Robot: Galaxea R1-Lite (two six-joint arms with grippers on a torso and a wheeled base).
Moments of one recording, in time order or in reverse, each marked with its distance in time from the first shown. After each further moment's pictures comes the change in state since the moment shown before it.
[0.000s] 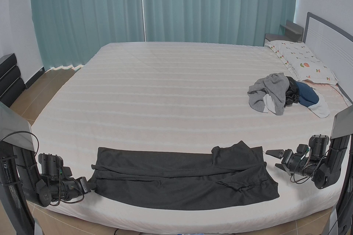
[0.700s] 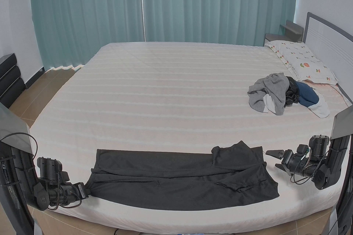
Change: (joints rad) left arm -0.001 -0.030 0.054 0.010 0.097 0.033; right arm 0.001 0.000 0.008 -0.010 0.000 0.000
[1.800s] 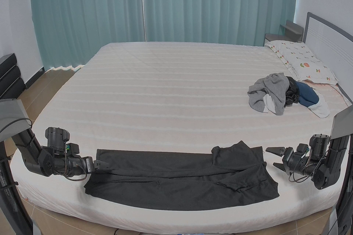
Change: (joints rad) left arm -0.040 -0.064 -0.506 0.554 -0.132 0.207; right arm -0.004 0.017 -0.007 -0.044 0.051 0.101
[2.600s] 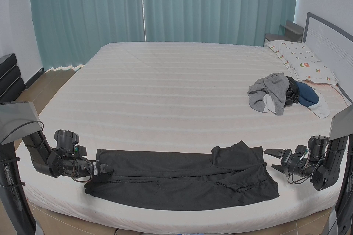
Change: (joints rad) left arm -0.035 0.080 -0.028 -0.047 0.107 0.036; right arm 0.013 0.010 0.004 -0.002 -0.002 -0.006
